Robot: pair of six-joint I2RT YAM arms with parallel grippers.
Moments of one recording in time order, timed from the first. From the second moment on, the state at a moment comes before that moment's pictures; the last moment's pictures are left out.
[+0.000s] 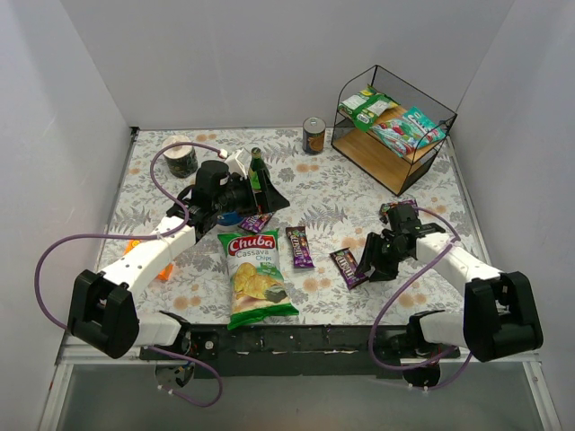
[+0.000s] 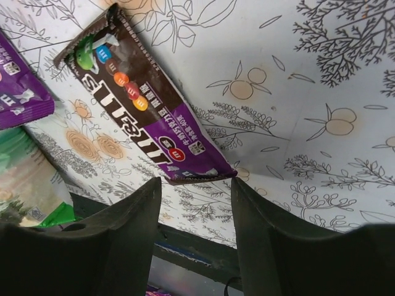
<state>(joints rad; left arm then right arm) -0.46 1.30 0.96 -0.13 0.44 -0.65 0.26 1.24 0.63 -0.66 -0.37 0.54</state>
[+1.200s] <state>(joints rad) -0.46 1.30 0.96 -0.13 0.43 -0.65 0.26 1.31 0.57 -0.47 -0.45 0.40</state>
